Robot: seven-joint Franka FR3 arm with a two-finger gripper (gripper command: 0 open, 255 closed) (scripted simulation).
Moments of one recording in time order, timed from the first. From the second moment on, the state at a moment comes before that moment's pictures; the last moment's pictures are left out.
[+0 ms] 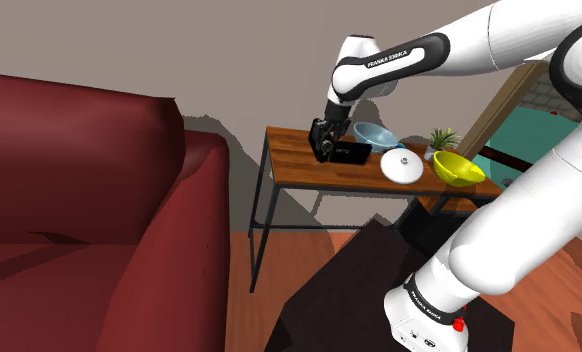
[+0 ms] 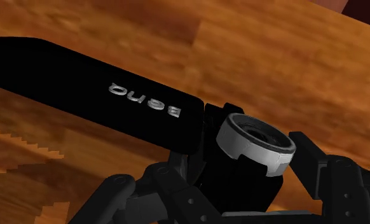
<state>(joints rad) -0.08 -0.07 -0.16 -2.26 -0.06 2.19 0.00</state>
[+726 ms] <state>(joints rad) -0.08 -0.13 -0.16 -2.18 -0.06 2.05 0.01</state>
